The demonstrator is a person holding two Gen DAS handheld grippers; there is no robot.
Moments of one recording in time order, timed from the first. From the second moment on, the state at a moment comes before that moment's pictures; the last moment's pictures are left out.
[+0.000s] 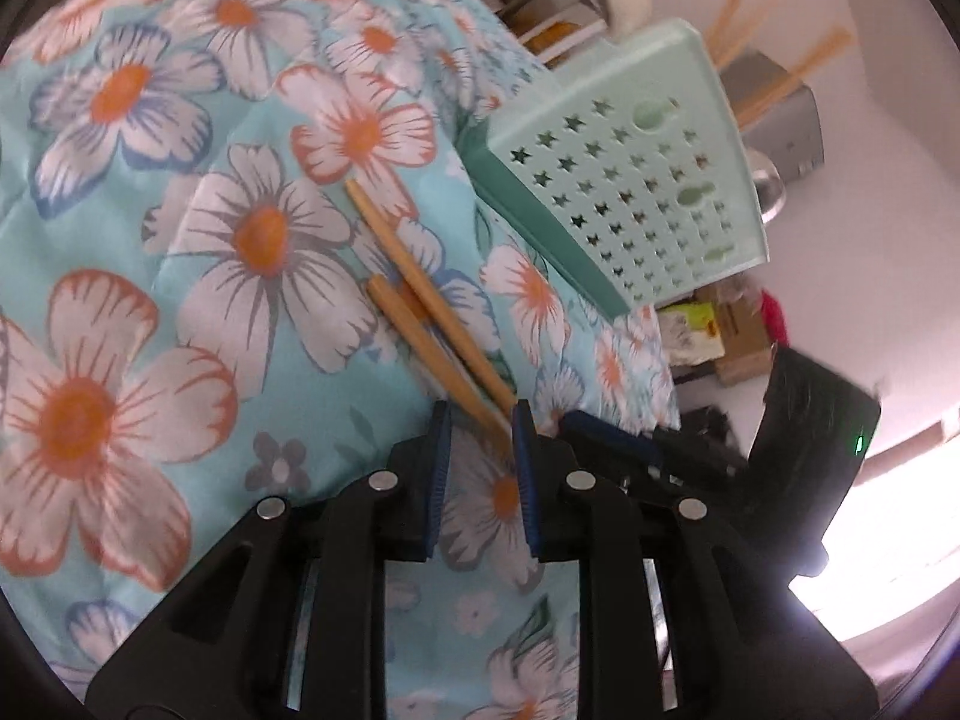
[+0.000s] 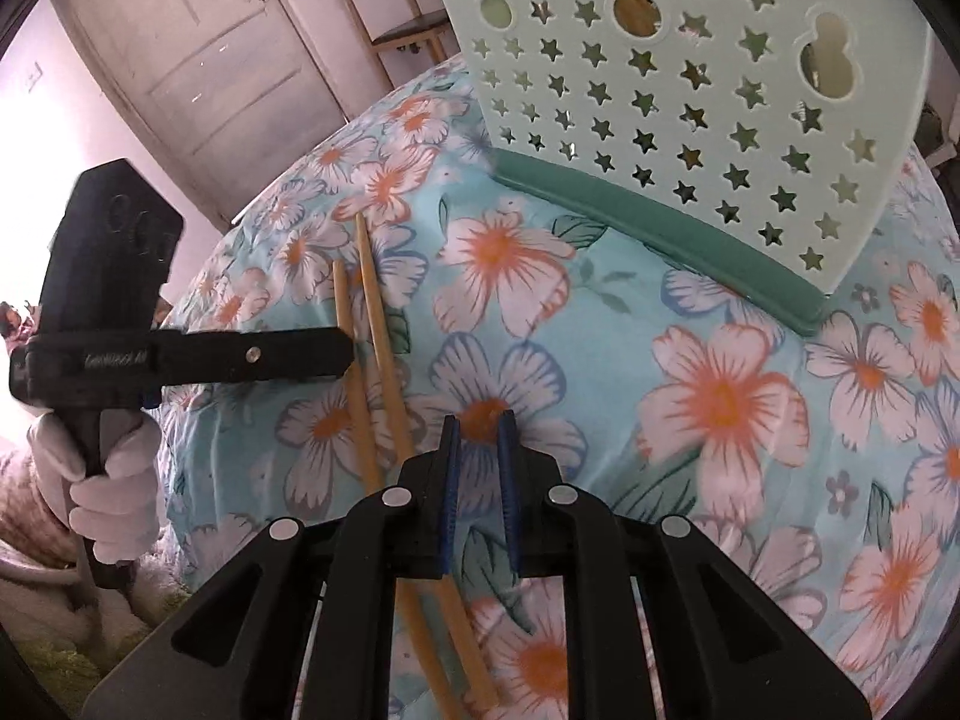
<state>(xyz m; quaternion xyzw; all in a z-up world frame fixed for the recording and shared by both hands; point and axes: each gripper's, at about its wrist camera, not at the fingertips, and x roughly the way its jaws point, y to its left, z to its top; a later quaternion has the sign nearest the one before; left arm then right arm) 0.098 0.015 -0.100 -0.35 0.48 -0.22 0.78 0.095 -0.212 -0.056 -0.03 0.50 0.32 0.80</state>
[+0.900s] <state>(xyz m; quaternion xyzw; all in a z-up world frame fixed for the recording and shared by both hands) 0.064 0.071 -0.096 -0.37 0.46 -0.15 0.79 0.078 -0.224 -0.049 0.02 0.49 0.25 0.83</state>
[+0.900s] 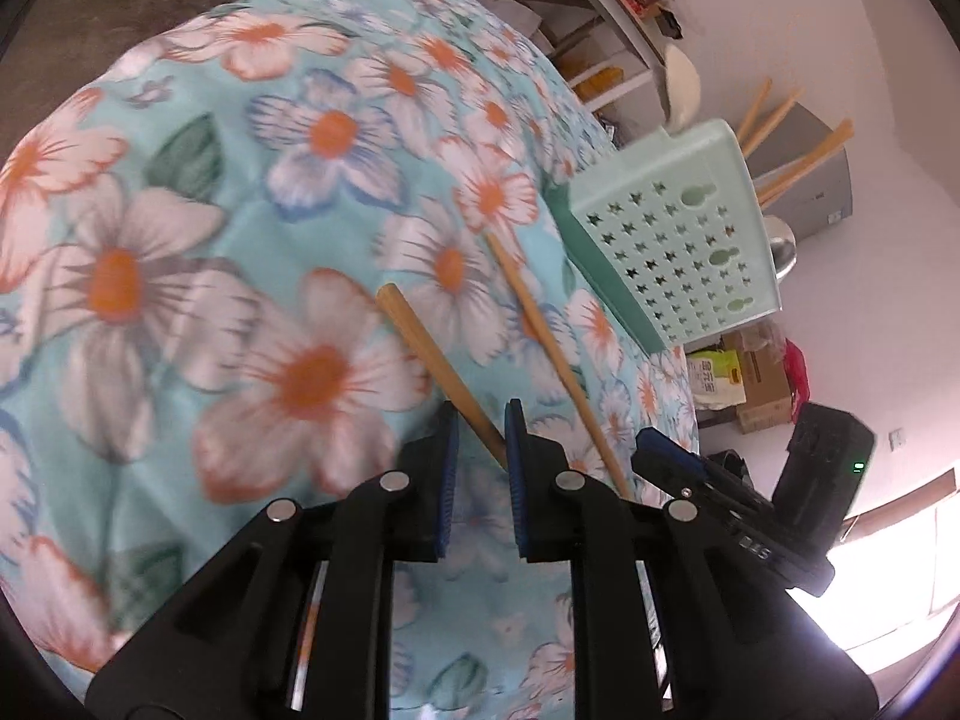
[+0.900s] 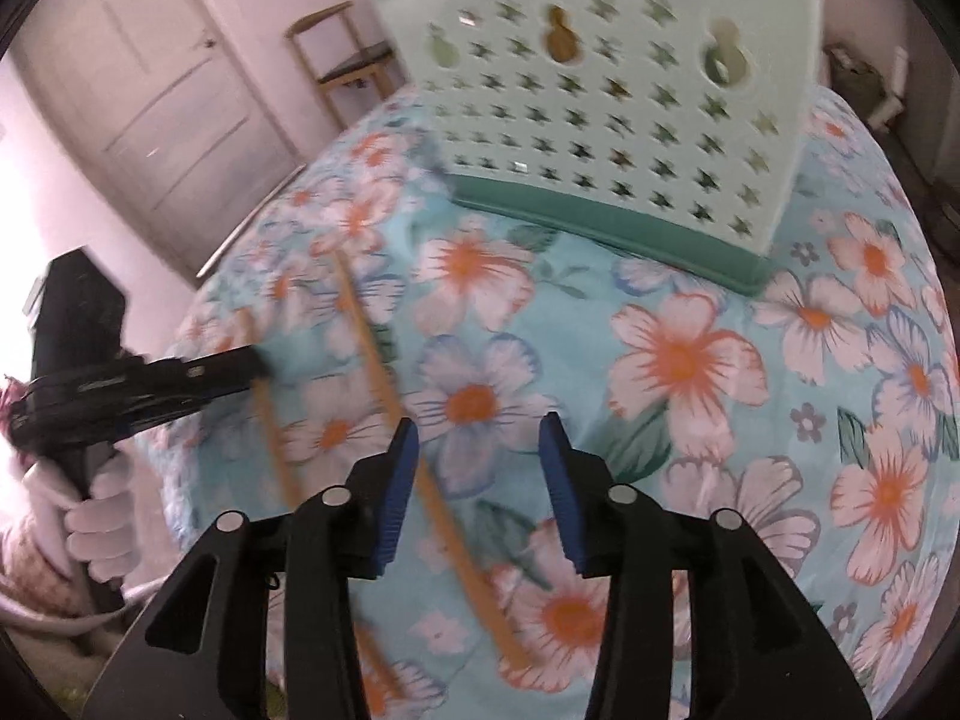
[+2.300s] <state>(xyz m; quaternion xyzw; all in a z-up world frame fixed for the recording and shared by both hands) 0.072 0.088 -0.114 -0.42 0.44 -0.18 0.77 0.078 -0.210 -0.062 0.03 0.50 0.27 0.82</state>
